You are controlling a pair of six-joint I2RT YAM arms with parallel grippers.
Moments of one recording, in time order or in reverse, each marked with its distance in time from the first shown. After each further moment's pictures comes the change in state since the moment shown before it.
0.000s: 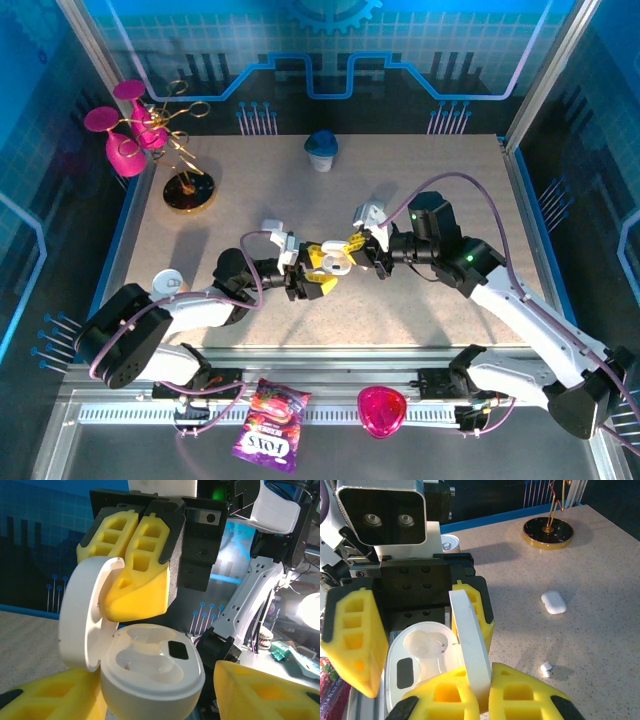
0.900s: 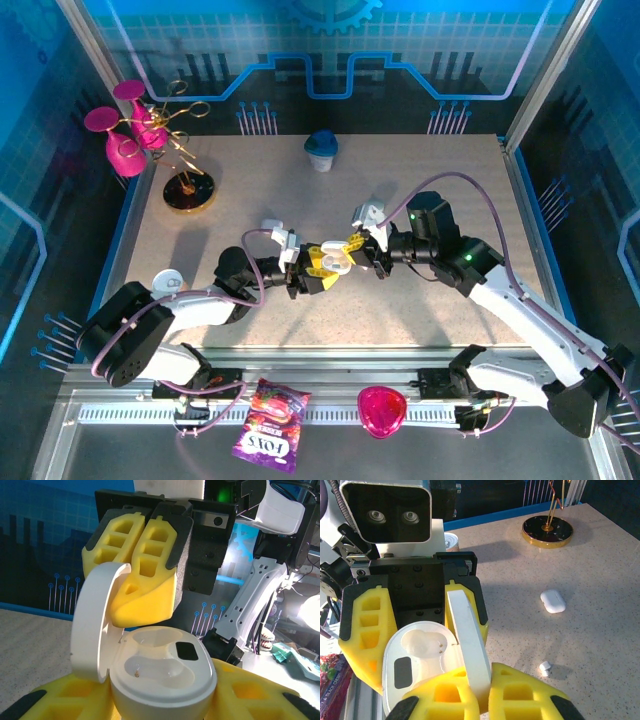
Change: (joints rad) left arm 0.001 0.014 0.013 -0.002 -0.001 -0.006; right arm 0.005 0.007 0.001 0.000 0.006 -0.006
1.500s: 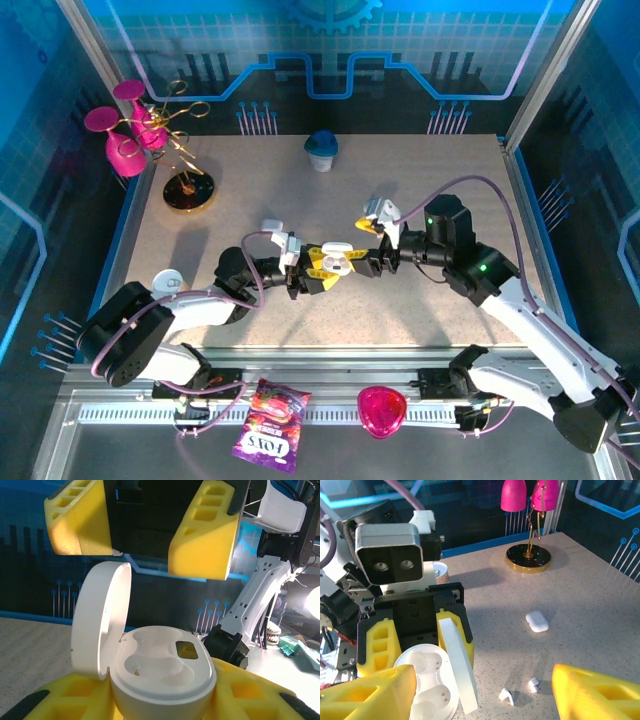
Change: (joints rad) left arm 0.000 0.000 -0.001 0.001 0.001 0.064; right arm -0.030 -0.098 -0.035 0.087 0.015 0.093
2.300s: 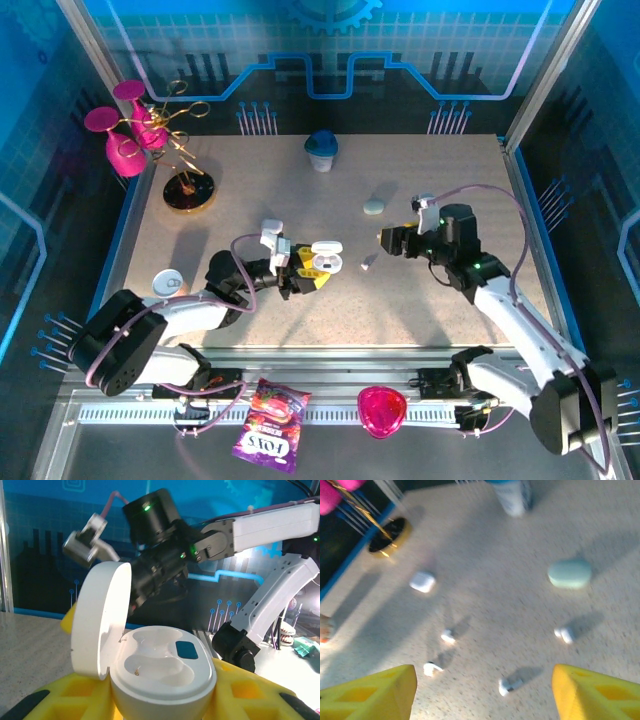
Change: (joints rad) left arm 0.052 -0.061 -0.061 0.000 -0.008 0.014; right arm -0.301 0.069 -0.270 0.149 0.224 0.455
